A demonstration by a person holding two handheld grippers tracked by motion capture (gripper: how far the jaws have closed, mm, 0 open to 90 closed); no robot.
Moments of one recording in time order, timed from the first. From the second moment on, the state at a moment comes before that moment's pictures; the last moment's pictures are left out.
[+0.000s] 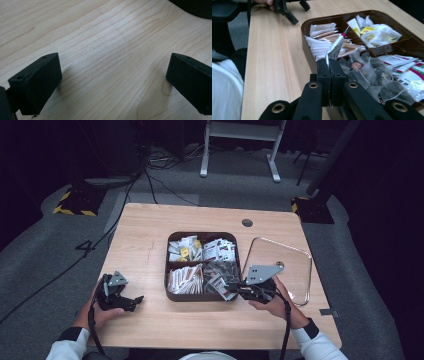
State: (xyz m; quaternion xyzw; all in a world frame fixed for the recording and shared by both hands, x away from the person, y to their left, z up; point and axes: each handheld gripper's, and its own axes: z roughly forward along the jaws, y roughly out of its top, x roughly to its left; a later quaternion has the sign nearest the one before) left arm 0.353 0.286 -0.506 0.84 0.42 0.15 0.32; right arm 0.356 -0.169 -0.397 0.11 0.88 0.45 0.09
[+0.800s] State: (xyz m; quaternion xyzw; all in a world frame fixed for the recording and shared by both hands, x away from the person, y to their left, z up) left arm 0.353 0.286 -0.506 0.84 0.42 0.15 0.32; right arm 0.327 -0.134 -0.454 0.05 0.92 0.38 0.01
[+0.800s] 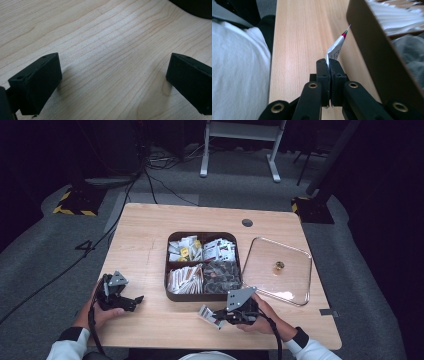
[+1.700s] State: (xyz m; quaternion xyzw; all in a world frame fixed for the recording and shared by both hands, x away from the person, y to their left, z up) left arm 0.353 0.286 -0.506 0.83 0.42 0.15 0.32; right arm 0.345 -0.148 -0.456 0.10 0.92 0.38 0.04
